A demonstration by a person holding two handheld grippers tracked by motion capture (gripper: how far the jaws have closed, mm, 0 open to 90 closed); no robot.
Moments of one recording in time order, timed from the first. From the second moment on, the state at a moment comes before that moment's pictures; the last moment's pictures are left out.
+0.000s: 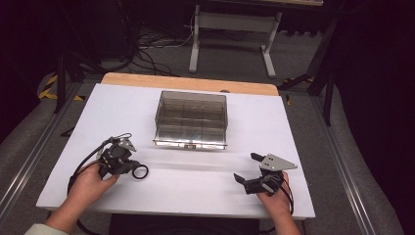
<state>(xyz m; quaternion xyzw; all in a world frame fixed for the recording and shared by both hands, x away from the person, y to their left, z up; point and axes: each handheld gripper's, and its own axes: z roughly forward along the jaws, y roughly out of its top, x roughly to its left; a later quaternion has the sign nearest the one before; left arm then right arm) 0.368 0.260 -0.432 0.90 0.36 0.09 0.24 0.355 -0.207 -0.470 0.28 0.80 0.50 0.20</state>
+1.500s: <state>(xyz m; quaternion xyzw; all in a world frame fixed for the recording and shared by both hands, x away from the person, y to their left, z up) 0.358 0.274 -0.385 0.86 0.36 0.13 0.34 0.355 -0.207 -0.470 0.28 0.80 0.49 0.20</state>
